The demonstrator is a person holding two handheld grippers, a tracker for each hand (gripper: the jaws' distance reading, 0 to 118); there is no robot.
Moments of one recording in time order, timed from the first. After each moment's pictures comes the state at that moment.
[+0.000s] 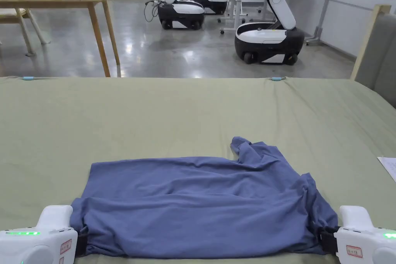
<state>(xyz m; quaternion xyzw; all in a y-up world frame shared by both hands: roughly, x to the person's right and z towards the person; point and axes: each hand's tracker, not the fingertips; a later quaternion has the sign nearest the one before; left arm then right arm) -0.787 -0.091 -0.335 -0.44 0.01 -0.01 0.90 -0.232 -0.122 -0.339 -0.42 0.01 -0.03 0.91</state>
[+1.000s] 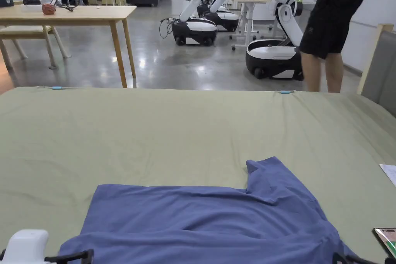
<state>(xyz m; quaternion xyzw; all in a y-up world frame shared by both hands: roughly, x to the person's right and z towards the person) -0.802 -0.026 -0.179 -0.28 0.01 -0.03 0.96 -0.258 -0.043 -0.173 -0.28 0.03 -0.05 0.96</state>
